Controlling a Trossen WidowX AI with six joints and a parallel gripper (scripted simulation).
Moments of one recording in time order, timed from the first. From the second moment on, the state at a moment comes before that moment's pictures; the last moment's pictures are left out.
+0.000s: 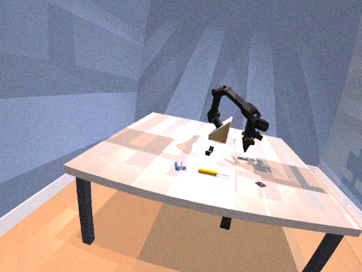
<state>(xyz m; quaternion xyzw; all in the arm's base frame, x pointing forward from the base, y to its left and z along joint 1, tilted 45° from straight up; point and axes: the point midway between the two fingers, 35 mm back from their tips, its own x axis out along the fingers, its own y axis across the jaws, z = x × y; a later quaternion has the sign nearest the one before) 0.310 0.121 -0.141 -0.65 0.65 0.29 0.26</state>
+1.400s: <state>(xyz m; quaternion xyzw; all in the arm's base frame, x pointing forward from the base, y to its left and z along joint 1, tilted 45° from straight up) 0.309 0.085 -0.177 -0.65 0.65 0.29 0.26</state>
